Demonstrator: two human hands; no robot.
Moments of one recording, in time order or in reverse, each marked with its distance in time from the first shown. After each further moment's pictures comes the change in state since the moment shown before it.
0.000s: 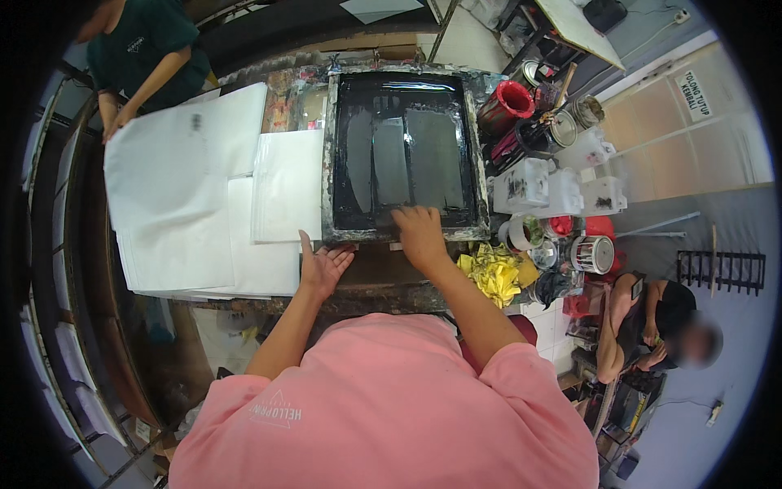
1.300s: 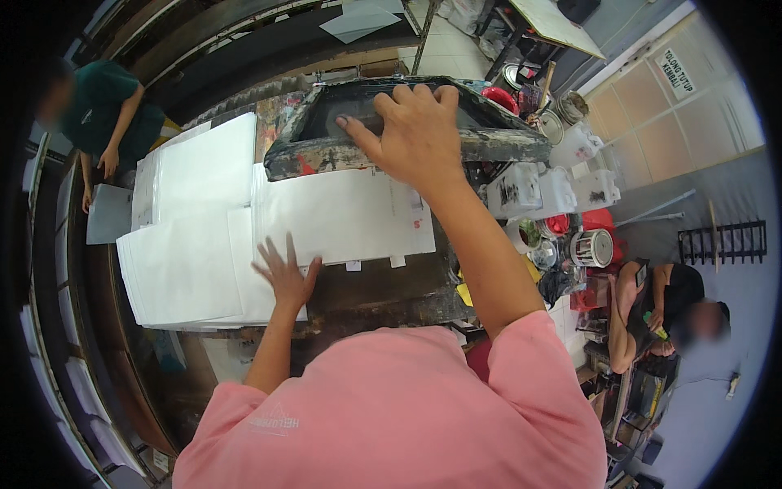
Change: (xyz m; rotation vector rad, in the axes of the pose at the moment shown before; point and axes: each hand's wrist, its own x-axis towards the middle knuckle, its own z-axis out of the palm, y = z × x) left_hand -0.016 0.070 -0.016 2.056 0.453 0.840; right_hand 0.172 -0.036 -0.199 -0.229 0.621 -0.105
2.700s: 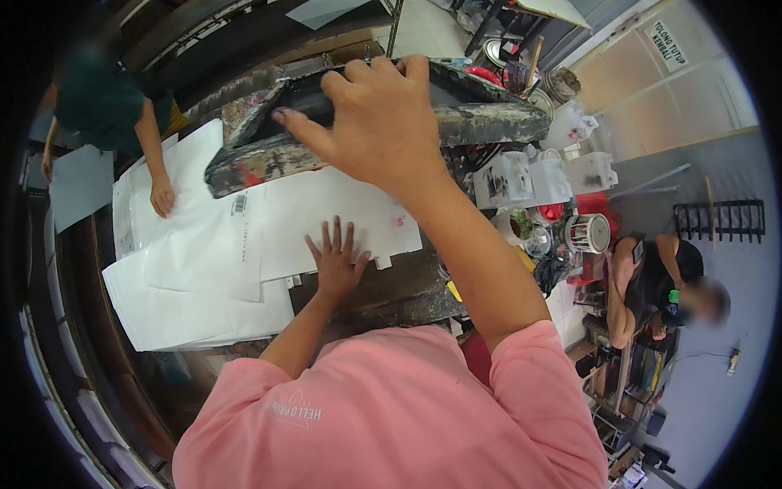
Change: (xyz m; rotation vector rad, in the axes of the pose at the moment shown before) left_hand 0.028 0.104 0.089 -0.068 -0.029 0.458; right_hand 0.019 0.010 0.002 0.014 -0.011 0.030
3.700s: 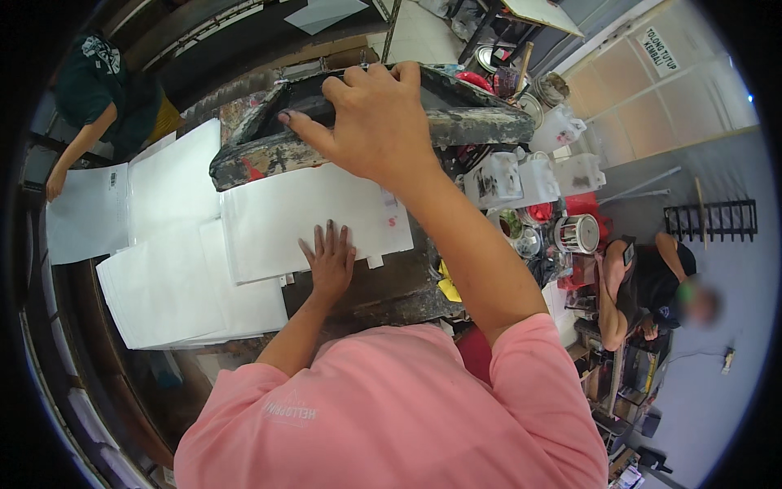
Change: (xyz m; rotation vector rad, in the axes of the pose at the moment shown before) left_hand -0.002 0.007 0.006 0.033 -0.046 -0.075; right_hand -0.002 0.003 -0.001 0.028 -0.026 -0.026
